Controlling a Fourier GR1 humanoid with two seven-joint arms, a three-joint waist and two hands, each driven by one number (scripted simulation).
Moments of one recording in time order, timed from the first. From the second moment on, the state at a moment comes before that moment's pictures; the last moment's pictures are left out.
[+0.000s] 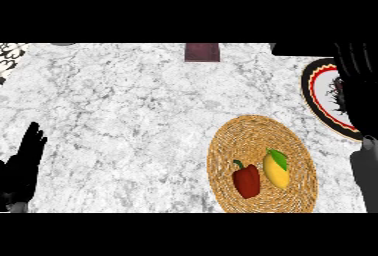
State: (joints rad) left arm 0.05 0.54 -0.14 -1.33 0.41 0.36 -0.11; right arm -0.37 -0.37 -0.03 -1.68 -0.40 -0.03 -0.05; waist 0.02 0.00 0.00
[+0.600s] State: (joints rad) left arm -0.10 0.51 -0.23 -1.39 0.39 0.27 -0.03; right arm -0.33 -0.50 0.05 -1.40 -0.33 0.40 -0.32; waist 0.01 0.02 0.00
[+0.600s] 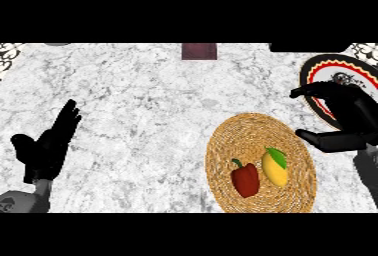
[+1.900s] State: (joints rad) left arm -0.19 0.44 -0.20 -1.36 0.32 0.23 0.08; right arm -0.39 -0.70 0.33 -1.12 0.30 0.41 -0.74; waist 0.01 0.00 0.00
